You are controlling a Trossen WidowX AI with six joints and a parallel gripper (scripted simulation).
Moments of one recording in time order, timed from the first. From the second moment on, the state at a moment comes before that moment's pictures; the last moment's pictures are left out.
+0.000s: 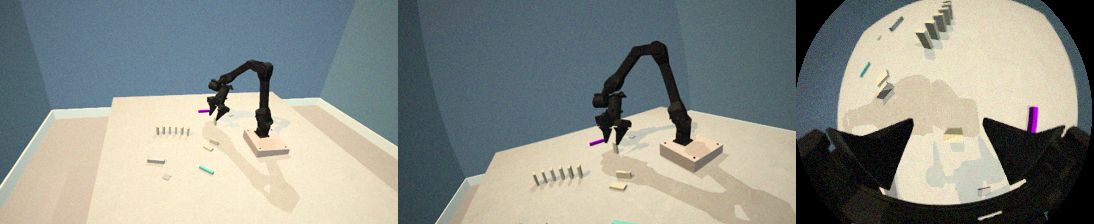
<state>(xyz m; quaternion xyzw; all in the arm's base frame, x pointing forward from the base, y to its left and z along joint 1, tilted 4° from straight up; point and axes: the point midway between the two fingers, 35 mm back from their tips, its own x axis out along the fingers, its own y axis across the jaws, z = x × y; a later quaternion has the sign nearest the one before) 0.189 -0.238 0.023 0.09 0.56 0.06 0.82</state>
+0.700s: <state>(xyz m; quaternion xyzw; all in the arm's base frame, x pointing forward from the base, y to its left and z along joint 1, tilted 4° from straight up) 0.186 -0.240 0.043 0.00 0.71 0.01 0.70</state>
